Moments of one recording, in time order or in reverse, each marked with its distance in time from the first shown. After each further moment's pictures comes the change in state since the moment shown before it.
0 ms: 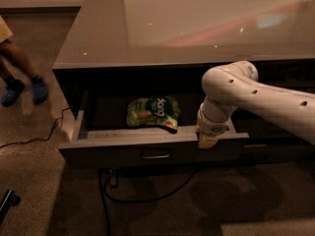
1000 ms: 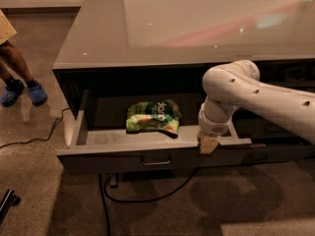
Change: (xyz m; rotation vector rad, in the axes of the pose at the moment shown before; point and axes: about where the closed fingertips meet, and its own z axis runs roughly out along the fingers) arm 0.004 0.003 -0.006 0.001 0.011 0.010
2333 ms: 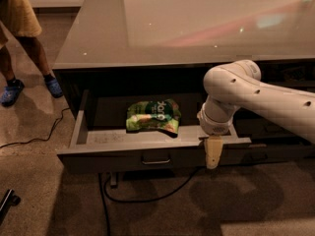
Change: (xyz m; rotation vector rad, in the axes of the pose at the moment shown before) arm 0.000 0.000 0.000 0.000 0.000 0.000
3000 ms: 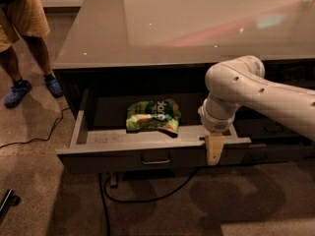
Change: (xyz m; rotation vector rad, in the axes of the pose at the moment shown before) arm 0.002 -0.005 -0.015 0.052 0.009 -0.002
